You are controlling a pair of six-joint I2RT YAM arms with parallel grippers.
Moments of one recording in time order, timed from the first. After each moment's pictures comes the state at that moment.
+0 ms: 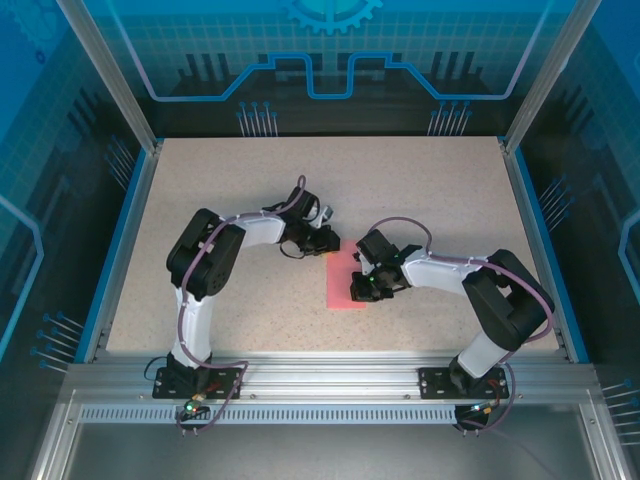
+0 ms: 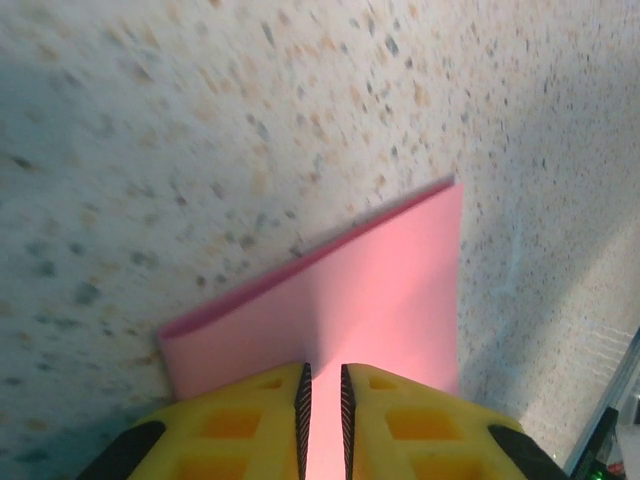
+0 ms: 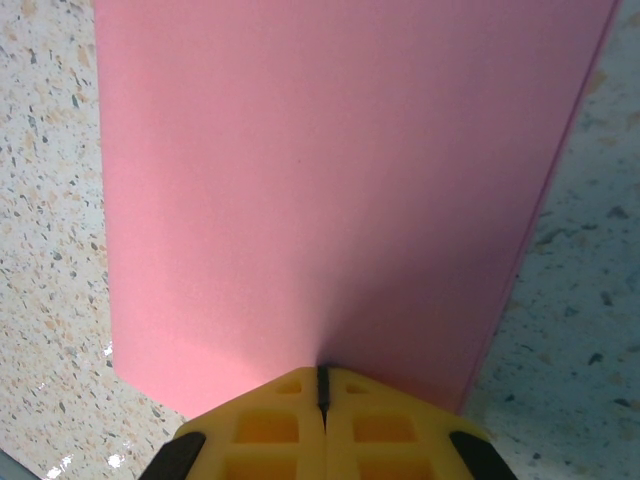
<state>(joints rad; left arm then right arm) -0.46 2.08 1.27 -0.22 0.58 -0.58 0.65 1.62 0.79 -0.43 -0.29 0.58</state>
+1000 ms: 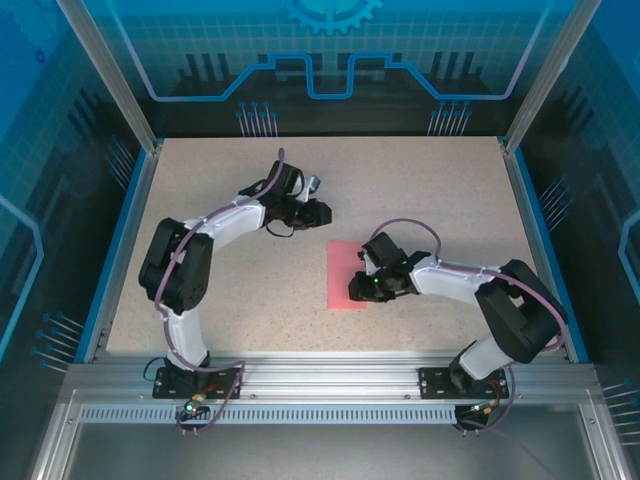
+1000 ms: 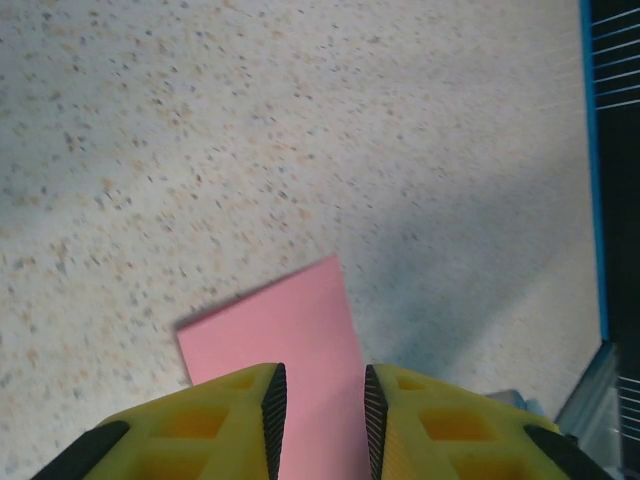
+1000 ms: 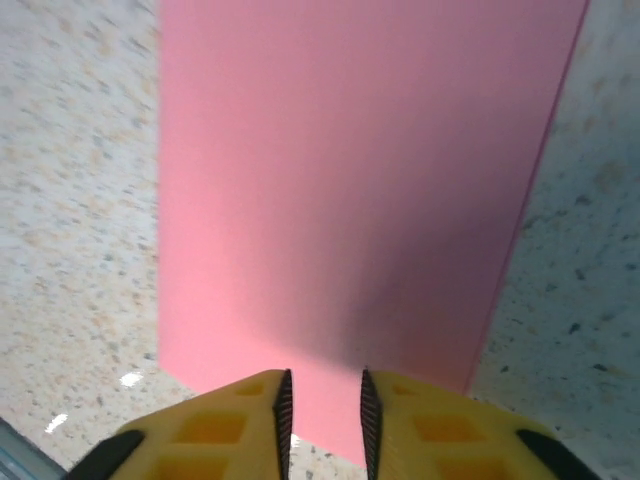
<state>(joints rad) -0.40 1.87 1.31 -0.34 0.55 -0.54 0.65 1.51 0.72 -0.33 -0.28 0.63</state>
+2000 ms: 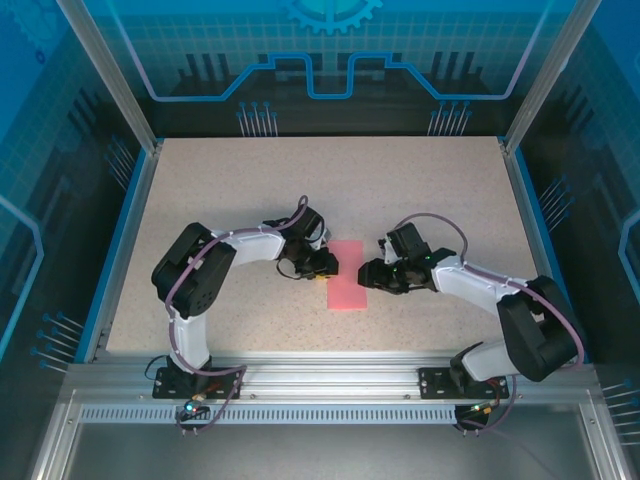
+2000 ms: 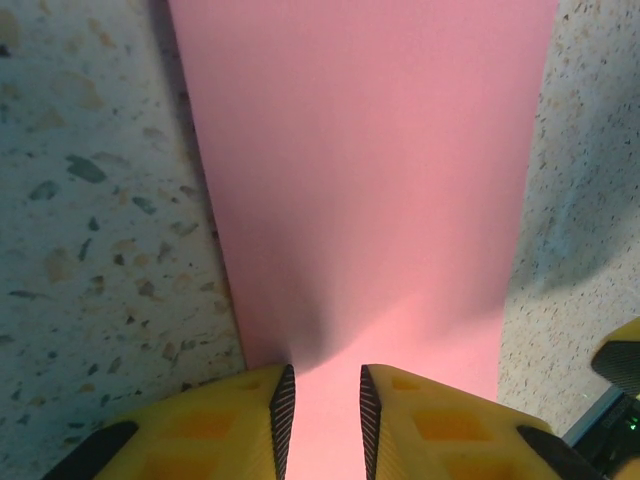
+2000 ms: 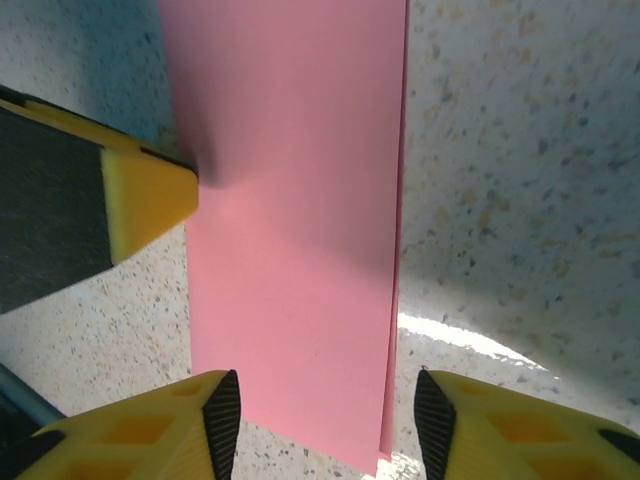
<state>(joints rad) -0.57 1.92 1.11 -0.36 0.50 -0.67 0.49 1.42 0.68 -0.35 -0.39 0.66</state>
